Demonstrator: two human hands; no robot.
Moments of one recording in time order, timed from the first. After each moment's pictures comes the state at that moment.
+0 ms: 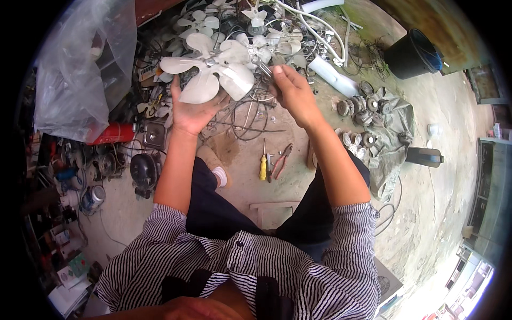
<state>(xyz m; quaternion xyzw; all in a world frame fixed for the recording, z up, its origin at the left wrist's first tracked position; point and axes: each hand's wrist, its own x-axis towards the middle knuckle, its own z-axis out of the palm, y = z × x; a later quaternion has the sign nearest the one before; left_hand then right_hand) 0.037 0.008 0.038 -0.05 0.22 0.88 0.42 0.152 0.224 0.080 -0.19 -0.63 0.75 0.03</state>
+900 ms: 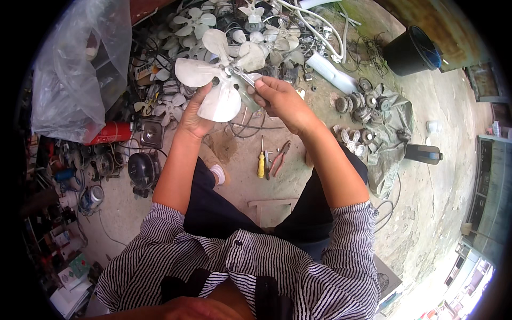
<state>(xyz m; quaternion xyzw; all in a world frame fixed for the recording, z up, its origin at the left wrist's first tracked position) 0.058 0.021 0.033 0.00 0.33 0.84 0.44 0.156 0.215 0.076 -0.15 -0.59 0.78 -0.12</state>
